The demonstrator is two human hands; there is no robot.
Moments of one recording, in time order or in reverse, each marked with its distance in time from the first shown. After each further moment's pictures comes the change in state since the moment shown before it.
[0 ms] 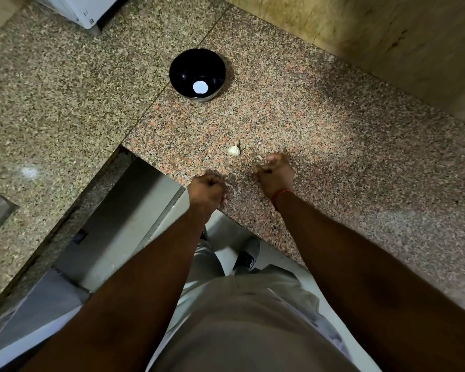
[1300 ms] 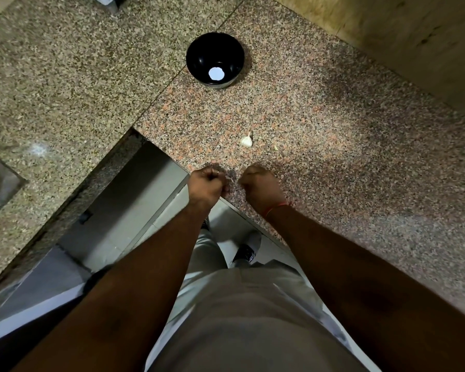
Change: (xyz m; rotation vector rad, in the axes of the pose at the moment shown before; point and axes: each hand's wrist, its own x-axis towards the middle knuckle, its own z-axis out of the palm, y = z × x) left_hand -0.001 -0.014 -0.016 -0.210 -0.013 0.028; right_hand -0.023 0.026 0.039 -0.755 -0.252 -0.804
